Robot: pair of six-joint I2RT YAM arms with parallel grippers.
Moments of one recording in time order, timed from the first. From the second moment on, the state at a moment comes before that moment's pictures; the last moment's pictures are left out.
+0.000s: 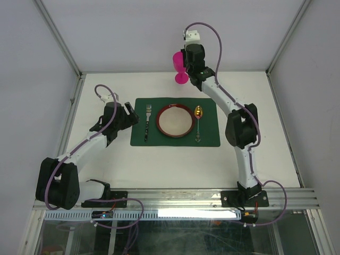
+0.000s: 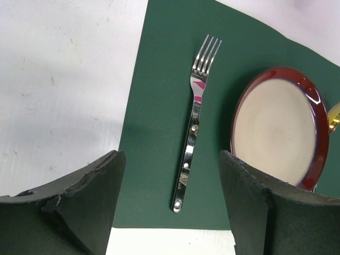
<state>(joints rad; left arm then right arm) -0.28 1.27 0.72 -0.06 -0.10 -0.61 0.49 2.22 2.10 -0.08 0.39 0.00</state>
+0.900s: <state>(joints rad) -0.29 1.26 0.69 -0.05 -0.09 -0.61 0.40 1.80 1.51 -0.13 0.50 0.02</state>
